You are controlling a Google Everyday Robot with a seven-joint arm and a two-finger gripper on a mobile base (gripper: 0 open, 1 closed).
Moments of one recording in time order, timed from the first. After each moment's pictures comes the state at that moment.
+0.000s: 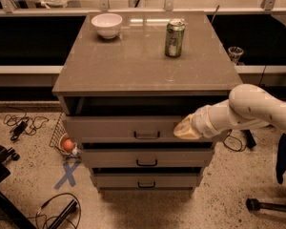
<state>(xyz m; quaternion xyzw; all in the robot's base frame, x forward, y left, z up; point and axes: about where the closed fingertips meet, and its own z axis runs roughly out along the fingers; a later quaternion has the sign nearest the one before) 0.575 -0.142 0.645 -0.62 0.70 0.15 0.33</state>
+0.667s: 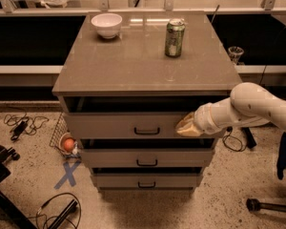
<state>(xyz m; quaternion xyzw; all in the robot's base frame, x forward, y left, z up) 0.594 -0.151 0.640 -0.61 0.70 0.15 0.33</state>
